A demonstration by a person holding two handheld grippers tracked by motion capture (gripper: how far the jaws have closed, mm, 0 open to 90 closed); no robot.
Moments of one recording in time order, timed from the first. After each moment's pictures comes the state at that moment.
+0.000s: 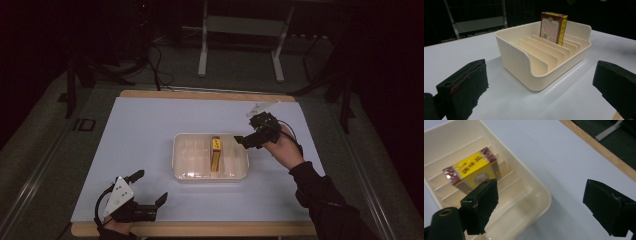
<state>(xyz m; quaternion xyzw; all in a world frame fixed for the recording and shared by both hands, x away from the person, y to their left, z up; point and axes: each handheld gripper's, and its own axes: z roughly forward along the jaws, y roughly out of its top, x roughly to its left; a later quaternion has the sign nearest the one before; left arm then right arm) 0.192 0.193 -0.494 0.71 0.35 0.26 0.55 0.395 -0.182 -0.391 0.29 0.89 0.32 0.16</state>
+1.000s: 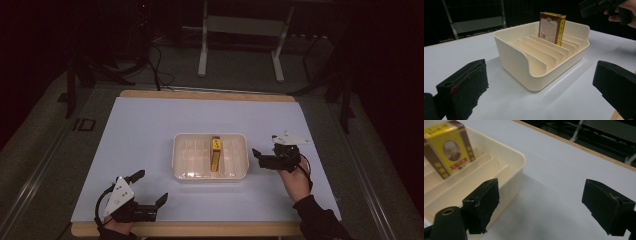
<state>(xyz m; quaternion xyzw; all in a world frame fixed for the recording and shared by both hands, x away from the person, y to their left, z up) 0.192 0.192 -0.494 0.72 0.35 0.26 0.55 0.338 -0.243 -0.447 0.37 0.79 0.40 0.26</state>
